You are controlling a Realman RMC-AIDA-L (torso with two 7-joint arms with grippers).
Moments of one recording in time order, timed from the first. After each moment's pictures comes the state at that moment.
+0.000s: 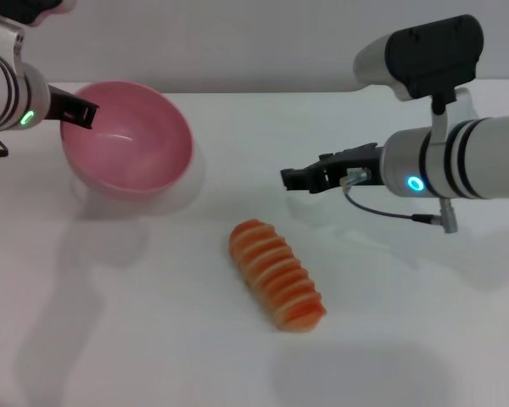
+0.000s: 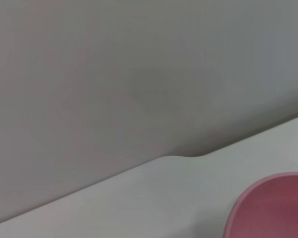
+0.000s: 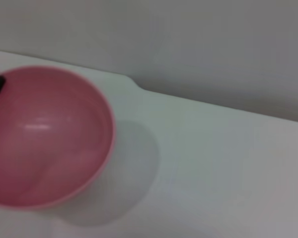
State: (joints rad) left arm -0.49 -2.06 1.59 1.44 -0.05 -1.03 0.01; right arm 0.47 2.08 -1.80 -1.33 0.63 0.83 -0.10
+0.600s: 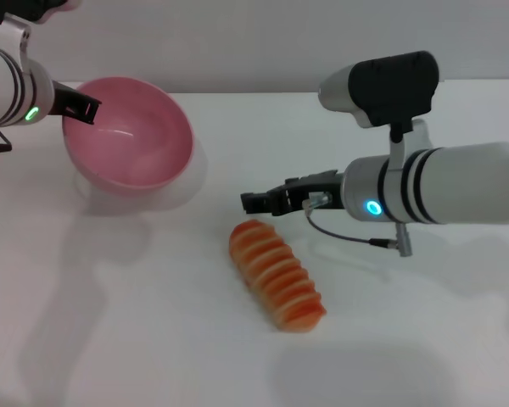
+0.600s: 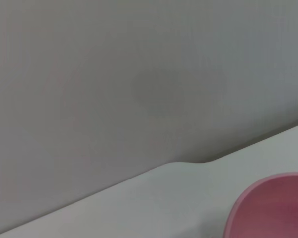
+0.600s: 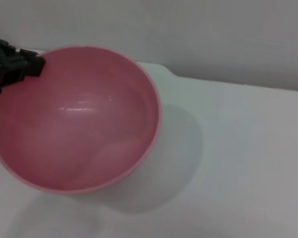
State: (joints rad) left arm -0.52 -2.06 1.59 1.40 -0.04 -1.01 0.01; right arm 0.53 2.08 -1.91 -1.15 0.80 0.67 -0.11
